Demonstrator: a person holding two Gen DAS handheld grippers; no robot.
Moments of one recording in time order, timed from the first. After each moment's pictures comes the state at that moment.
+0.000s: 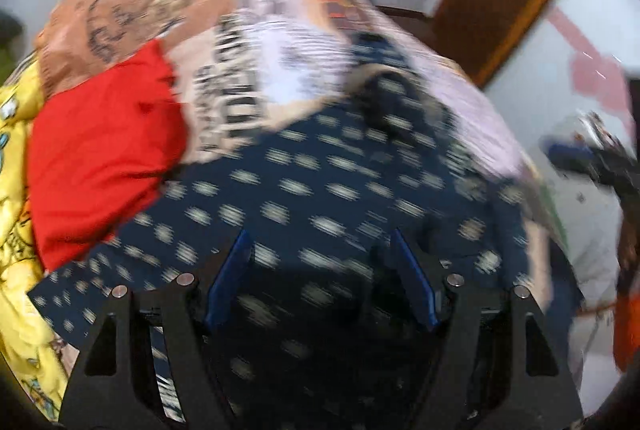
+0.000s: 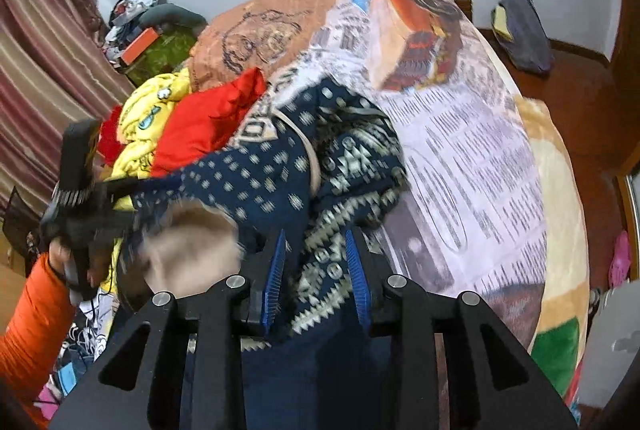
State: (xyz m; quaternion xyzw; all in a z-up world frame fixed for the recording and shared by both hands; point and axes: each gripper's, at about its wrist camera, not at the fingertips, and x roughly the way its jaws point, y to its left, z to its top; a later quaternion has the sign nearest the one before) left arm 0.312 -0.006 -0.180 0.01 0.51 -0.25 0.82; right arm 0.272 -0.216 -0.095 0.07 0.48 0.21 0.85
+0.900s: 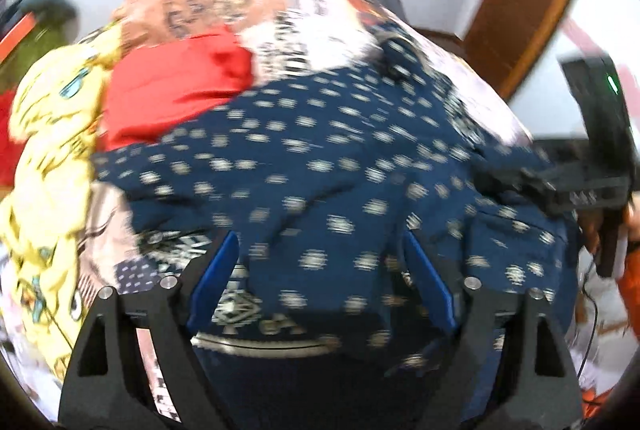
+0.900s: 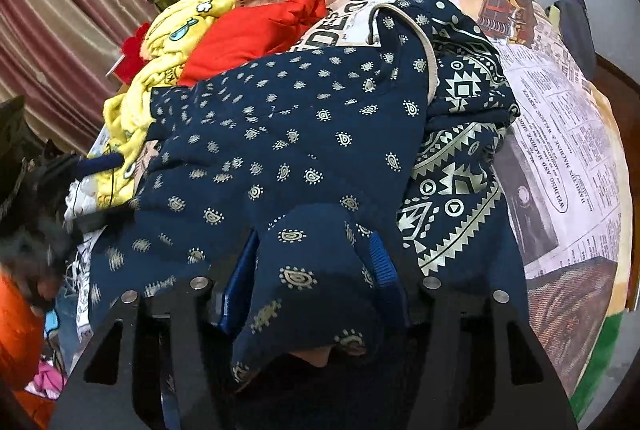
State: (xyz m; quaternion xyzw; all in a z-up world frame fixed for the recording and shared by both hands) left arm 0.202 0.055 -0.165 -0.02 0.48 -0.14 0.87; right arm 0.233 -0.145 -0.144 -0.01 0.54 0.27 0.80
